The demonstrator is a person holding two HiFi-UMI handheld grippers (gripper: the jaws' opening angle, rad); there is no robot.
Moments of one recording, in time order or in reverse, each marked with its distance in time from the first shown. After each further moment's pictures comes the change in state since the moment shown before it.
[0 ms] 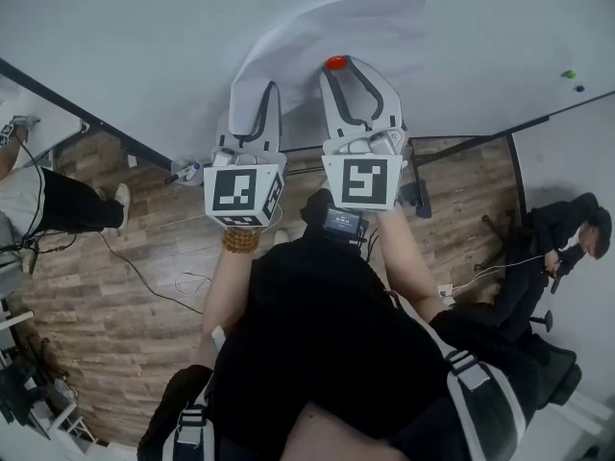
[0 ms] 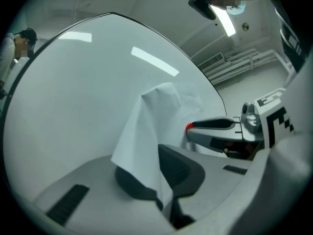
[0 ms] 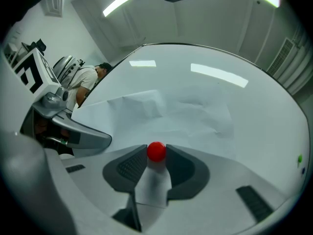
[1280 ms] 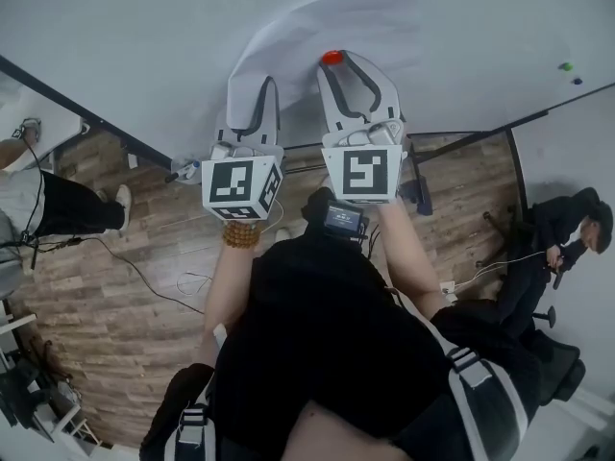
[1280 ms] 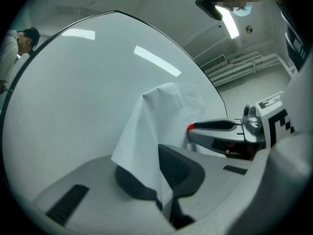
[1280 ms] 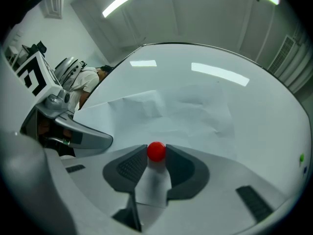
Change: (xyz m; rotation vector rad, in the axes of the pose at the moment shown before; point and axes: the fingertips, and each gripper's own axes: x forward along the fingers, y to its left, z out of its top) left arm 0.002 0.001 -0.001 -0.042 0.002 -0.003; right arm -0.001 0.000 -0.001 0.003 0.006 0.015
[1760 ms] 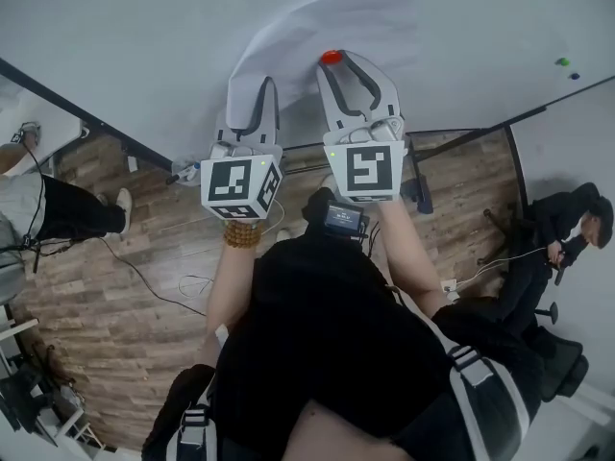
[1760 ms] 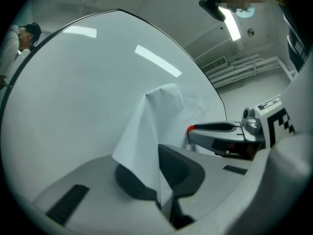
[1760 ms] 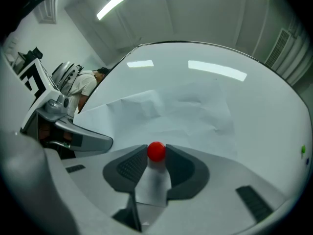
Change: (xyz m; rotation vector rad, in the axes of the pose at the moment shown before) left arm 0.000 0.000 0.002 -0.021 0.000 -0.011; right arm -0.001 -0.001 0.000 0.068 -0.005 0.001
